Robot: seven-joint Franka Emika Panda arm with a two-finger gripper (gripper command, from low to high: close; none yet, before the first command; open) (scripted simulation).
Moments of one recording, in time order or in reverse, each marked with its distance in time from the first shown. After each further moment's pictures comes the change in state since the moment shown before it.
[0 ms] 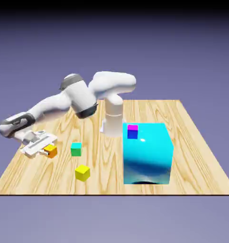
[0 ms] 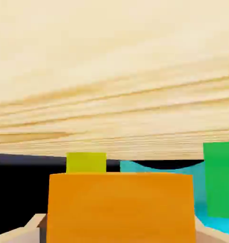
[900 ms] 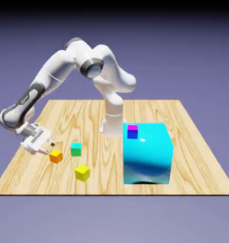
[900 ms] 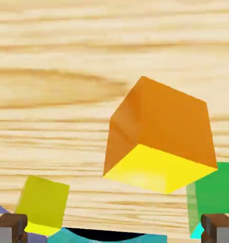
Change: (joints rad) arm -0.038 -0.481 0.209 -0.124 -0.437 0.631 -0.033
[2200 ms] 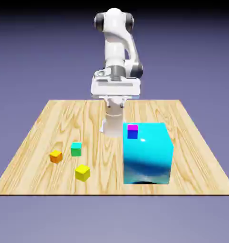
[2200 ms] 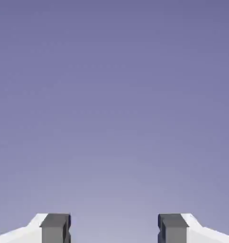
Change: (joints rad) arm 0.372 -1.401 0.791 -0.893 -0.976 1.652 -0.057
